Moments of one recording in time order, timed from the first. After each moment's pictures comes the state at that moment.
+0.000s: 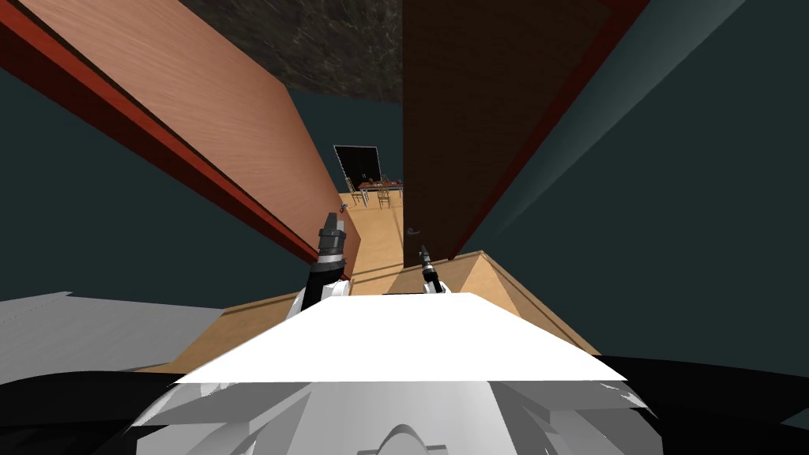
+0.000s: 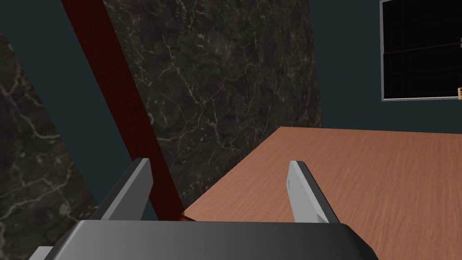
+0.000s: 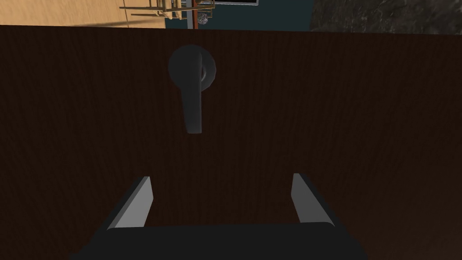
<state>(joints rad) -0.01 0.01 0.13 -0.90 0.00 -0.73 0.03</state>
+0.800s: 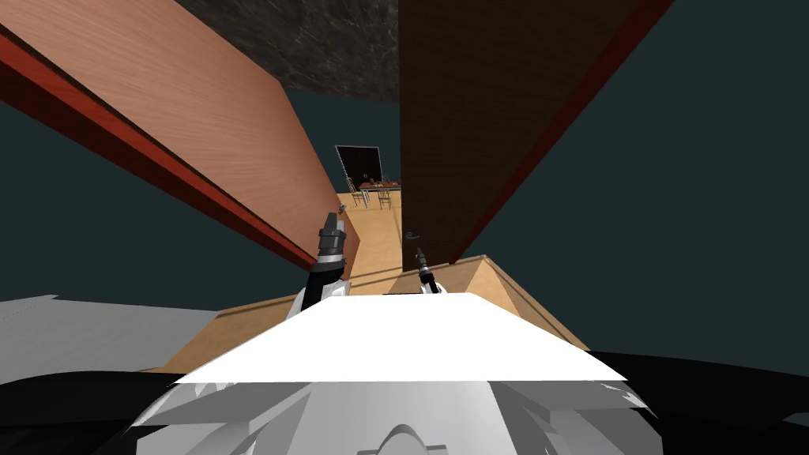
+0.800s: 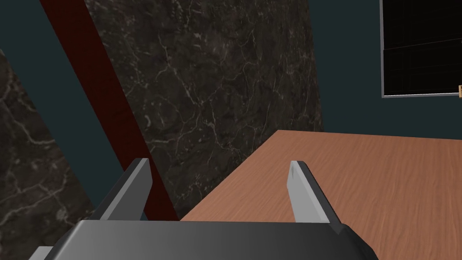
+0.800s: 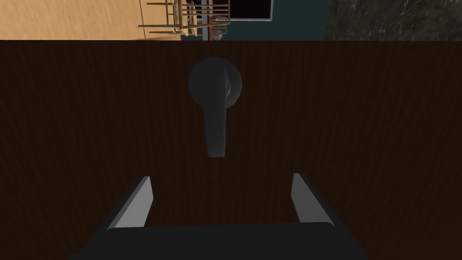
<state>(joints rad) -0.06 0.04 0.14 -0.76 0.01 -0.75 0.03</state>
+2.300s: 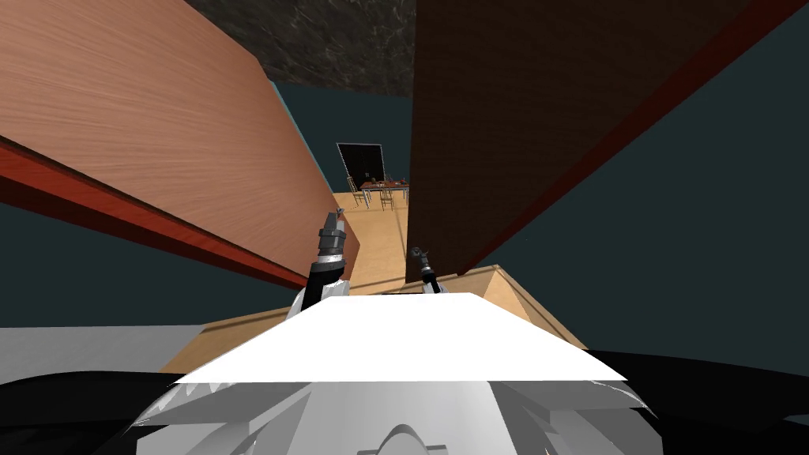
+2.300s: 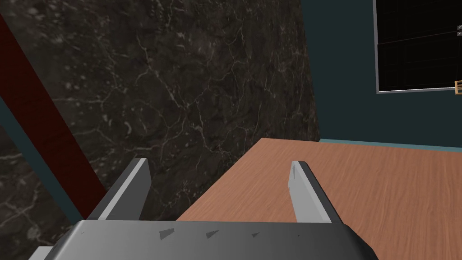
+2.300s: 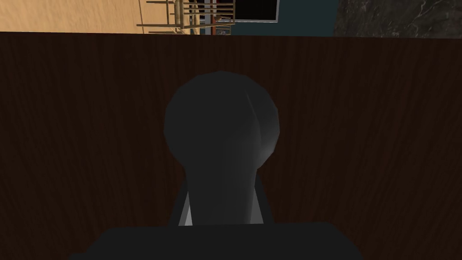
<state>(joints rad) -0.08 0.02 0.12 -0.73 0.00 -0.77 0.03</state>
